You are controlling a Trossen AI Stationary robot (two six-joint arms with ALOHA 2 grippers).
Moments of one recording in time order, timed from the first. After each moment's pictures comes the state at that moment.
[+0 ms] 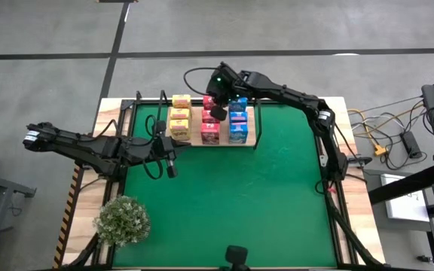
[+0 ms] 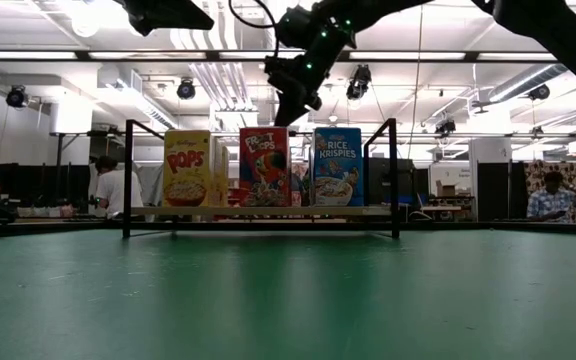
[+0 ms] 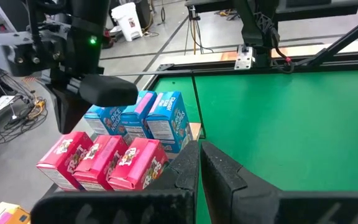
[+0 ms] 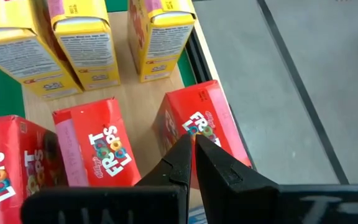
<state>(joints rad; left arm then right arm) -0.18 0.98 0.82 -0.18 -0.54 0.03 -0.46 2.10 2.11 -0.85 0.03 -0.27</state>
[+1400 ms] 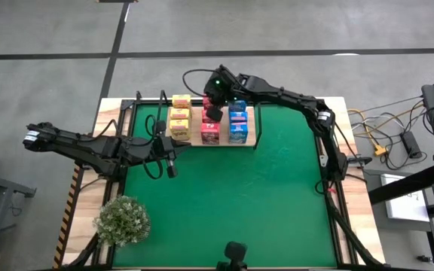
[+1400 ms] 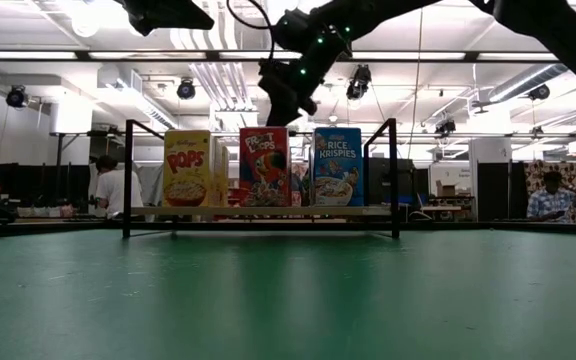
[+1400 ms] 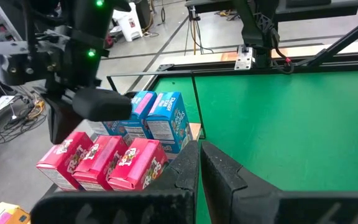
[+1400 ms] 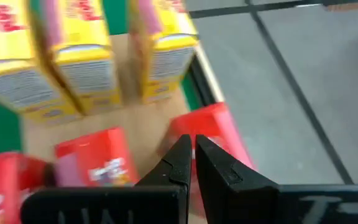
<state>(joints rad) -0.18 0.98 0.82 -0.18 -0.54 0.03 -0.45 2.10 2.04 -0.71 0.04 -0.22</state>
